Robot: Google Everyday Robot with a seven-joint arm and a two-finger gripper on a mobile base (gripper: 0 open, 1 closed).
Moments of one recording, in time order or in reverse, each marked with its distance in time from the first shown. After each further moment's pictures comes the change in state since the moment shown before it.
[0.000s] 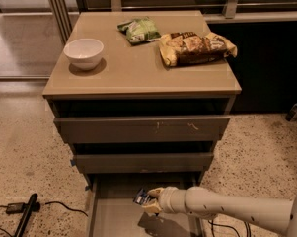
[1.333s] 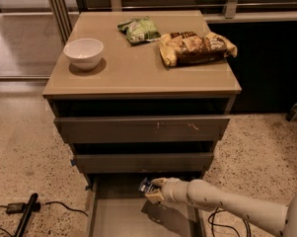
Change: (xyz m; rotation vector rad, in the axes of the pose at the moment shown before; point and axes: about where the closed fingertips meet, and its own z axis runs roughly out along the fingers) arm 0.009 -0.061 0.019 0.064 -0.057 -0.046
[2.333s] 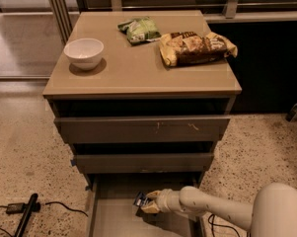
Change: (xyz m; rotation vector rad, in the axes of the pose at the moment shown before) arm 0.075 0.030 0.069 -0.123 0.059 0.045
